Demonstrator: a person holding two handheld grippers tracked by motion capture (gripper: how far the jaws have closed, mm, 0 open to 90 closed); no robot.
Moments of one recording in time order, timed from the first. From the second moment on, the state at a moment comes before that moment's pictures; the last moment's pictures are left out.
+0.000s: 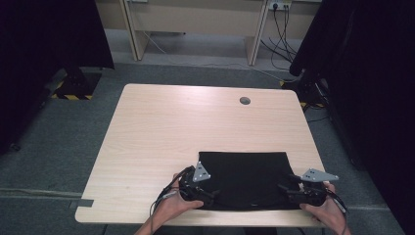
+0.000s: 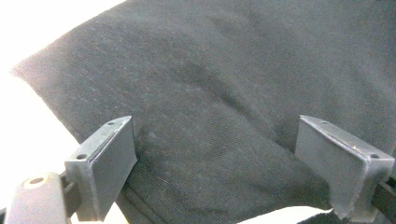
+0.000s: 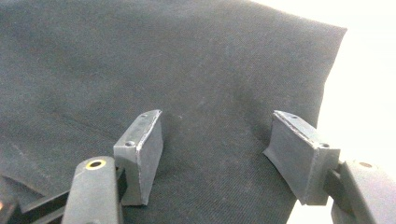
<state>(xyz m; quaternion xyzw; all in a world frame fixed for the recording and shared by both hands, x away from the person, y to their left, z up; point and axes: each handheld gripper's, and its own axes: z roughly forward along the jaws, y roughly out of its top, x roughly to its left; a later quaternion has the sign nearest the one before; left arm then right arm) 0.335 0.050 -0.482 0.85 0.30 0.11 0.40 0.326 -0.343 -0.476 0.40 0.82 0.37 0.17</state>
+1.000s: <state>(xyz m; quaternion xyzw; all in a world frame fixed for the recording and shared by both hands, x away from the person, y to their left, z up) 0.291 0.077 -0.484 0.86 0.32 0.14 0.37 0.326 -0.341 -0.476 0.40 0.82 0.37 0.17</state>
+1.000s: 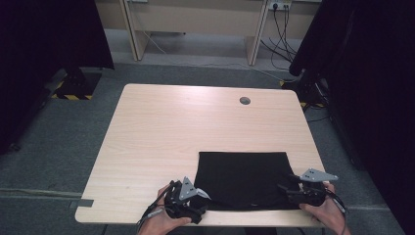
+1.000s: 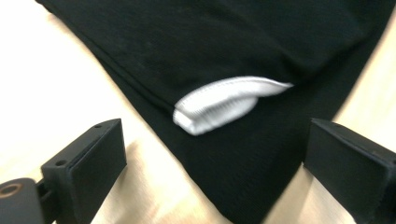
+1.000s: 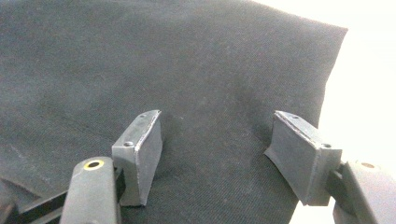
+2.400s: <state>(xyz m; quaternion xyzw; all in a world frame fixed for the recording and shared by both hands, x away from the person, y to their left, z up) 0.308 0.048 -0.481 0.87 0.25 0.10 0.42 0.325 -0.362 -0.465 0.44 0.81 0.36 0.16</state>
